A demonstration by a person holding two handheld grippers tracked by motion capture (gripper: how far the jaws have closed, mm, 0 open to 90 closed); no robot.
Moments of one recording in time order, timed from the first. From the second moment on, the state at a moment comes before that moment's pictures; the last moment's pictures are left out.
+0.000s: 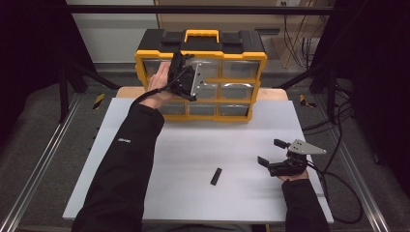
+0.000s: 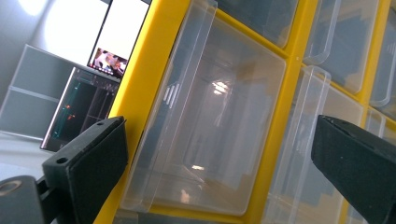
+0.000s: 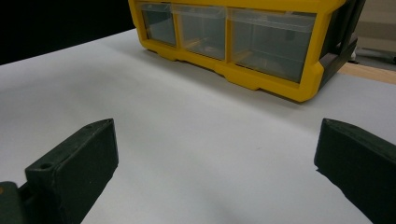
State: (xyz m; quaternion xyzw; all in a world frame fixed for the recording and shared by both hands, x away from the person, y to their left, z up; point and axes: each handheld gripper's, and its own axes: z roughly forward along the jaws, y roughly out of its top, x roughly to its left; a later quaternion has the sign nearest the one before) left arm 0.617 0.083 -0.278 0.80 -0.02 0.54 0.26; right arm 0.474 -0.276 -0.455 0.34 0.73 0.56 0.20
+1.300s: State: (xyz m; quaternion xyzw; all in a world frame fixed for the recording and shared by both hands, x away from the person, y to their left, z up) left arm 0.612 0.082 -0.290 0.72 -0.09 0.66 0.19; right arm 0.474 -0.276 -0.455 0.34 0.73 0.56 0.20
